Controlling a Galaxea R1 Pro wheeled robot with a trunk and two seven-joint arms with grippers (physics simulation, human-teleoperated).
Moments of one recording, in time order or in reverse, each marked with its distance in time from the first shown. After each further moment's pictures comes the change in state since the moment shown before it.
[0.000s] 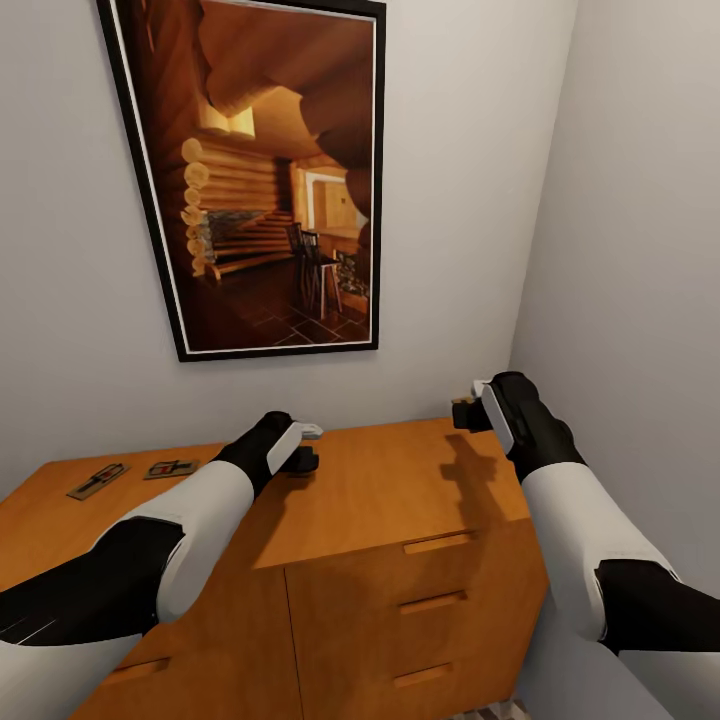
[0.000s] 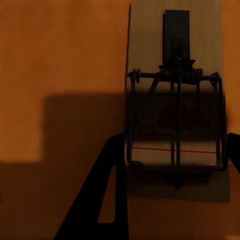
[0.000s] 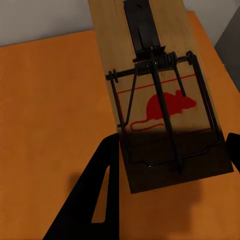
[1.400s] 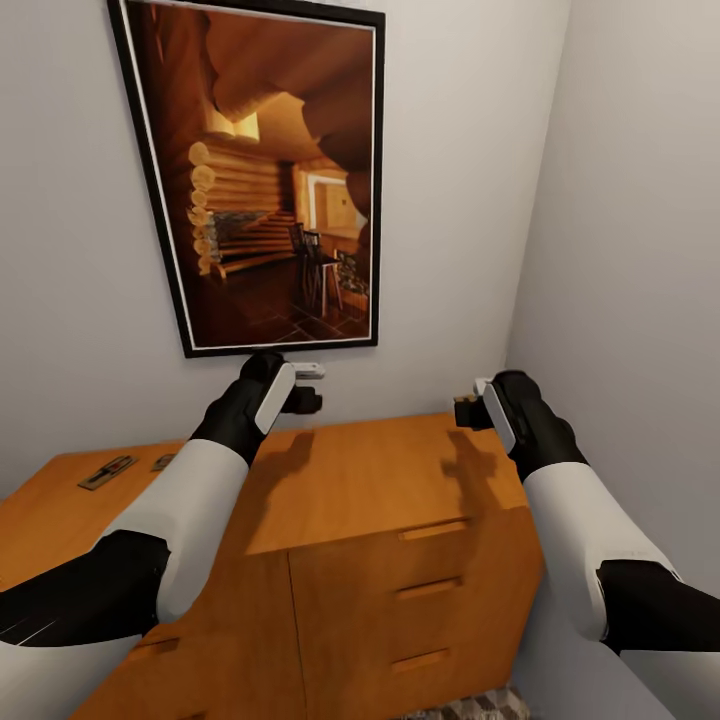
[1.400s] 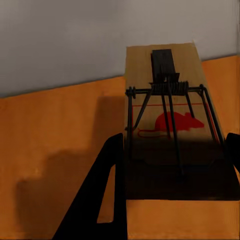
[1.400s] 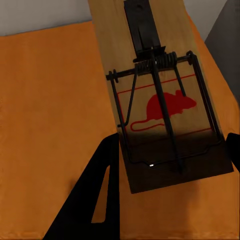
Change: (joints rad) left arm 0.001 0.000 -0.007 -0.470 -0.001 0.261 0.000; right arm 0.000 -0.004 0.002 -0.012 0.006 0.000 -0.004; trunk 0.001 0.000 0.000
